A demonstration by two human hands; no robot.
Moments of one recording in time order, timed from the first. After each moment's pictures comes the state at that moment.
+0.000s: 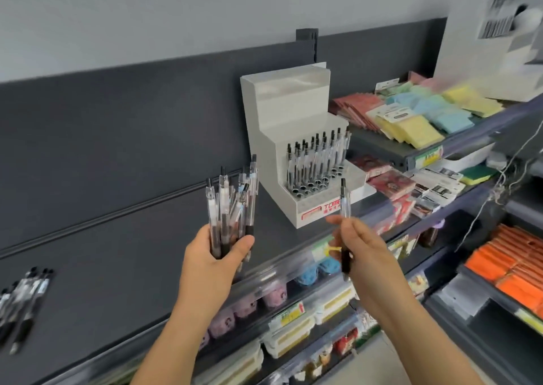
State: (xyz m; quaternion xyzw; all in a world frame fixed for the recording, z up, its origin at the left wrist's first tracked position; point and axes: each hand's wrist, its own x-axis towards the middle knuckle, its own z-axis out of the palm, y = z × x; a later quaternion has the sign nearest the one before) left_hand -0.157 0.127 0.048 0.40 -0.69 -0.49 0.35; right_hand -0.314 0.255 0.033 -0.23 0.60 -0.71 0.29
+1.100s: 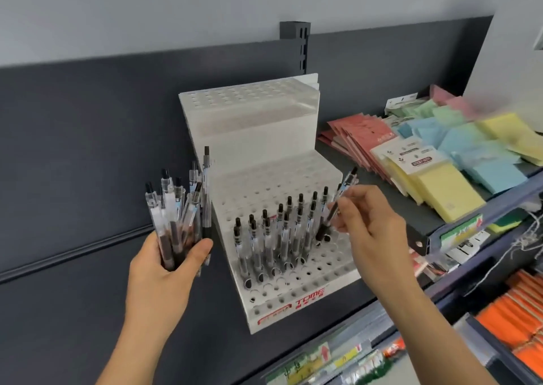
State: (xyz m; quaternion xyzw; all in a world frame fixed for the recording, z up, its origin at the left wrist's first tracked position) left_hand -0.307 0.033 0.053 0.46 -0.65 -0.43 0.43; right_hand -0.509 0.153 0.058 -0.40 0.71 -0.58 0.01
